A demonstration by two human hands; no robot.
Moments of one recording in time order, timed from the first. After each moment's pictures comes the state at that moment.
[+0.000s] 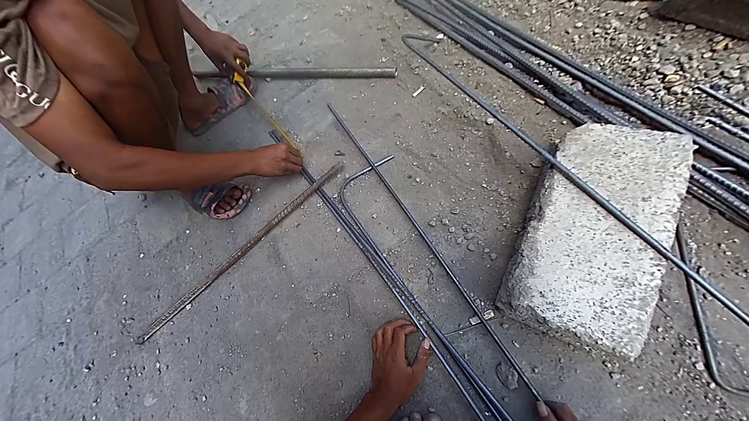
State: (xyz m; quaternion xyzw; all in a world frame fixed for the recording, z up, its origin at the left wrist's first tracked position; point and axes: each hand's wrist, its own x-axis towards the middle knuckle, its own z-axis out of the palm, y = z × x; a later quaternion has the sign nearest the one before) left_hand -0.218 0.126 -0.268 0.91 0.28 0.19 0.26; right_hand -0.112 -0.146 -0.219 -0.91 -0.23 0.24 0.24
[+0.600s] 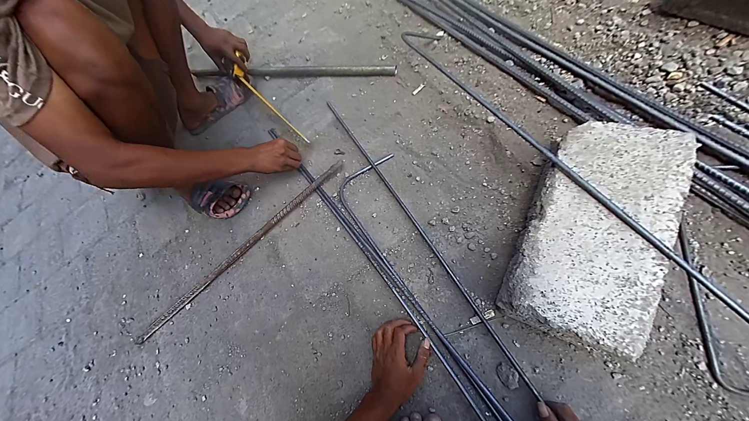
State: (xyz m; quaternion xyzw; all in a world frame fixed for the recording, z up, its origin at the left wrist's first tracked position) left_hand -0.218 0.126 -0.269 0.90 0.28 0.19 0.26; right_hand -0.113 -0.147 -0.222 -0.91 -0.23 0.24 0.25
